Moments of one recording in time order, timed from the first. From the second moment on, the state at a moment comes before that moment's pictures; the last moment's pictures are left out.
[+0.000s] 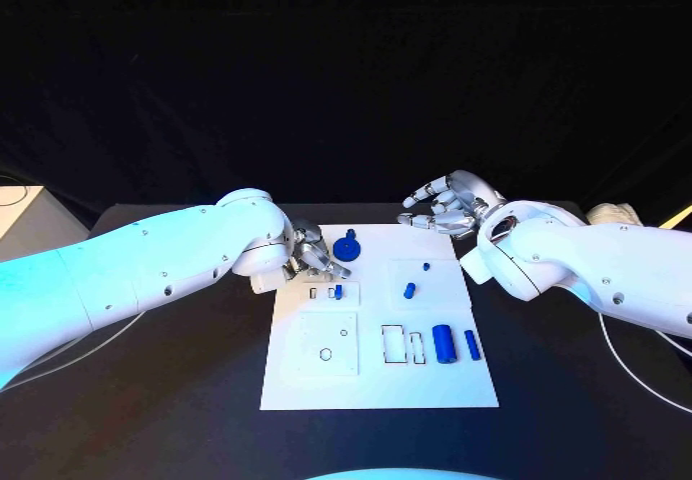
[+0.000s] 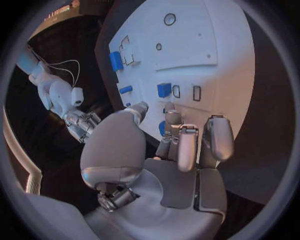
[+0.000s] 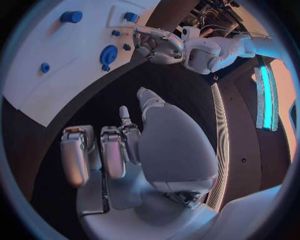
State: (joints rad) left arm 1.34 -0.52 -0.08 1.27 -0.88 0.19 -0.56; left_hand 1.13 -0.16 0.35 0.29 0.06 0.82 0.11 0.71 0.47 1.10 0.04 1.18 0.79 1.47 -0.01 1.53 1.31 0.08 1.33 0.09 1.44 1.22; right arm 1.35 -0.87 -0.14 1.61 -0.80 -0.56 -0.16; right_hand 1.41 -0.18 0.17 0.29 0.29 0.89 0.17 0.18 0.34 1.46 0.08 1.43 1.31 1.47 0.00 1.56 1.31 0.01 1.47 0.11 1.52 1.31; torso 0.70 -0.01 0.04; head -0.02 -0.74
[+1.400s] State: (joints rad) left arm 1.34 -0.47 -0.10 1.22 -0.87 0.28 -0.58; left_hand 1.17 -0.13 0.36 0.28 0.06 0.81 0.11 0.72 0.50 1.09 0.04 1.17 0.81 1.47 -0.01 1.53 1.31 0.08 1.33 0.09 1.44 1.22; right arm 1.35 -0.86 -0.14 1.60 -0.80 -0.55 -0.16; right_hand 1.41 -0.18 0.17 0.29 0.29 0.89 0.17 0.18 0.34 1.46 0.08 1.43 1.31 1.47 0.00 1.57 1.31 0.01 1.47 0.11 1.52 1.31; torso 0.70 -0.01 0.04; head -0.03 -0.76
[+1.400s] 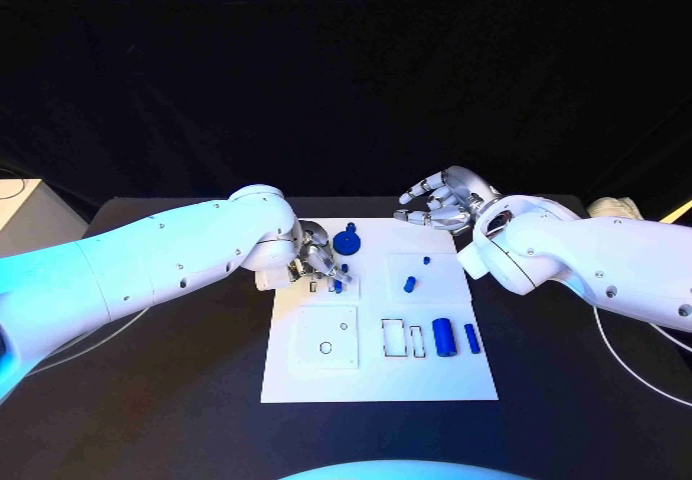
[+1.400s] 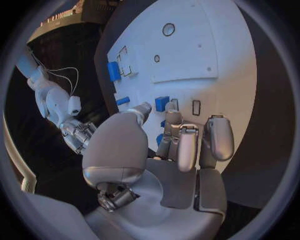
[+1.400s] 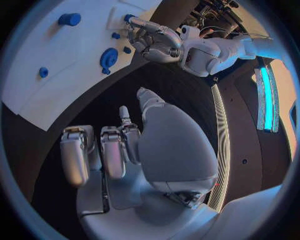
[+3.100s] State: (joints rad) left arm 1.33 -0.56 -0.12 1.31 -0.80 0.10 -0.52; left_hand 1.11 -0.22 0.73 0.14 0.46 0.85 0.08 0.79 0.70 1.28 -0.02 1.24 0.98 1.47 -0.07 1.57 1.31 0.07 1.41 0.04 1.48 1.31; right arm 1.34 -0.86 -0.14 1.59 -0.80 -0.54 -0.16; right_hand 1.41 -0.18 0.18 0.29 0.30 0.89 0.17 0.18 0.34 1.46 0.08 1.43 1.31 1.47 0.00 1.56 1.31 0.01 1.47 0.11 1.51 1.31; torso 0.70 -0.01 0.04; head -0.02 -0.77
